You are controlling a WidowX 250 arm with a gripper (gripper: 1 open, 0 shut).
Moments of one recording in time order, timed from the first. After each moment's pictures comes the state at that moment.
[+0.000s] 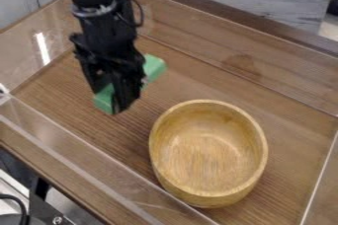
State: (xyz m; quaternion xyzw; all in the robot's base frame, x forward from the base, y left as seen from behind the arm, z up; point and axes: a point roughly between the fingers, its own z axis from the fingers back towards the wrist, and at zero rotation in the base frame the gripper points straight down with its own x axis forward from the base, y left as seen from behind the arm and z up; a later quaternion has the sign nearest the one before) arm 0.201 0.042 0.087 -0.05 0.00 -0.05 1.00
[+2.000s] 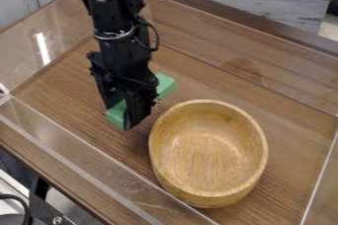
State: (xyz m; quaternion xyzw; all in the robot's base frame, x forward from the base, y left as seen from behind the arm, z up) arm 0.206 0.036 0.064 -0.05 0.02 -0.06 1.00
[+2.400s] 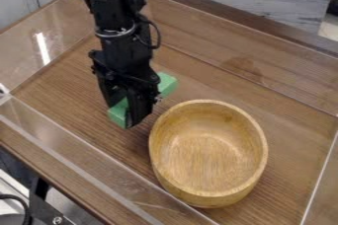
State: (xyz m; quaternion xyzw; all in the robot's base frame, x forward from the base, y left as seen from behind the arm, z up) arm 0.208 0.035 0.064 -0.06 0.03 -0.06 1.00
